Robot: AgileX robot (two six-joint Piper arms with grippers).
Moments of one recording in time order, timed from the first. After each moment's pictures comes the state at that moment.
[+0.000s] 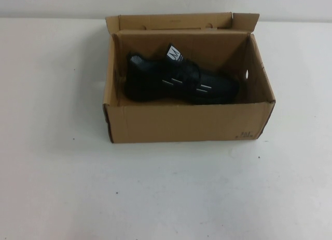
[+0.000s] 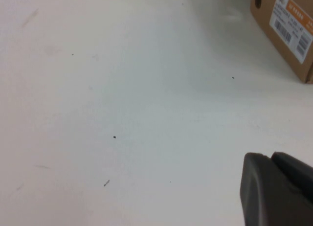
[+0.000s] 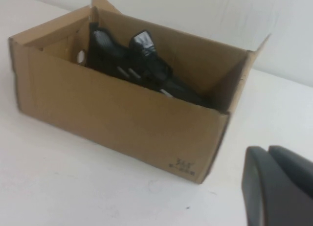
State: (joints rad) right arm 0.44 0.33 -0.29 -0.06 0.22 -0.01; left arm -0.19 -0.01 0.03 0.18 0.39 -0.19
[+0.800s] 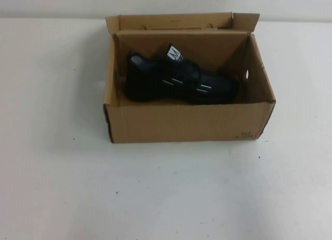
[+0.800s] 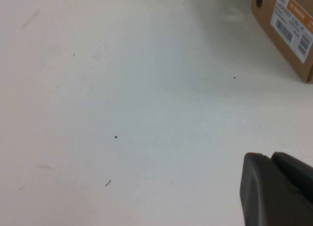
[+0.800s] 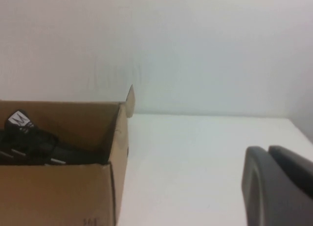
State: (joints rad) right arm 0.04 0.08 -0.29 0.06 0.26 0.00; left arm -0.19 -0.01 0.03 0.18 0.39 -0.19
